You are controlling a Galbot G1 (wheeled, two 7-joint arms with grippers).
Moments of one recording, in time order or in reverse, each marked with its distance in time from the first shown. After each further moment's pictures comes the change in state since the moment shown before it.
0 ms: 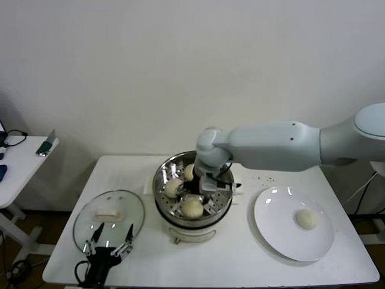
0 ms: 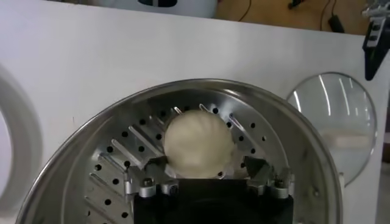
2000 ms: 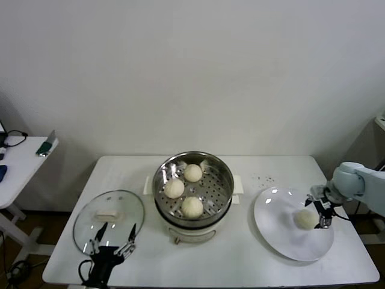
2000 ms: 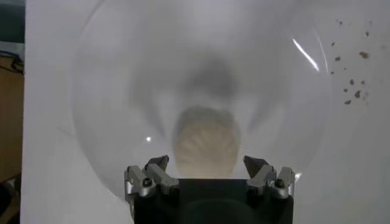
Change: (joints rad) left arm -0.017 -0.004 0.014 0.019 0.000 -0.003 0.003; right arm -0.386 -0.725 0.138 -0.198 0.167 -0.574 -0.067
